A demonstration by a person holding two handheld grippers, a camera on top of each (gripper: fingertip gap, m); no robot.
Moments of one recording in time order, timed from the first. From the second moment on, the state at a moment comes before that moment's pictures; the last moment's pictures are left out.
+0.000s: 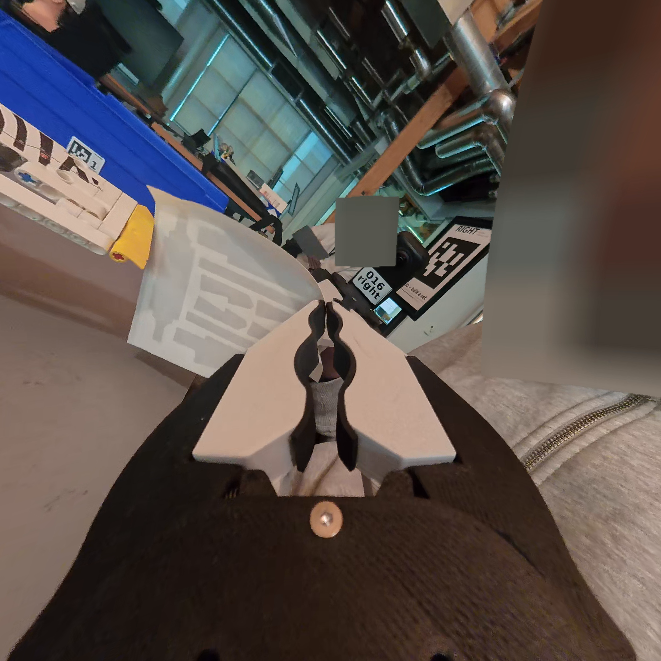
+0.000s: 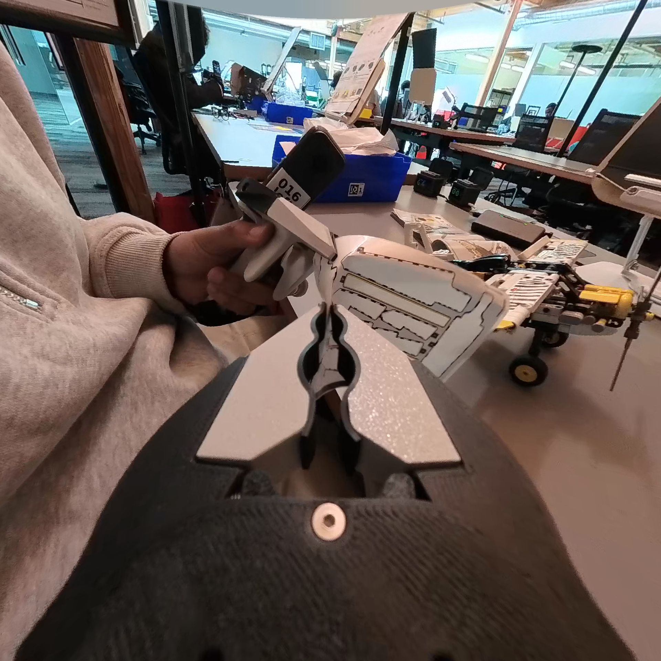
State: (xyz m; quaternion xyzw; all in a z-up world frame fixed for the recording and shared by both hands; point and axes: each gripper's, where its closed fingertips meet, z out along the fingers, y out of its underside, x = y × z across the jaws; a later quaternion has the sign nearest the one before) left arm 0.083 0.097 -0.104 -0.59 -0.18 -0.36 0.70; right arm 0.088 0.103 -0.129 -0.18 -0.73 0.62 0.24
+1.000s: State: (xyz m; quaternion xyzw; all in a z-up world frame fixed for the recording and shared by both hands) left arm 0.089 0.099 -0.108 -0.59 -0.17 -0.38 0.69; right arm 0.045 0.171 -0.140 -0.35 -0.65 0.61 0.27
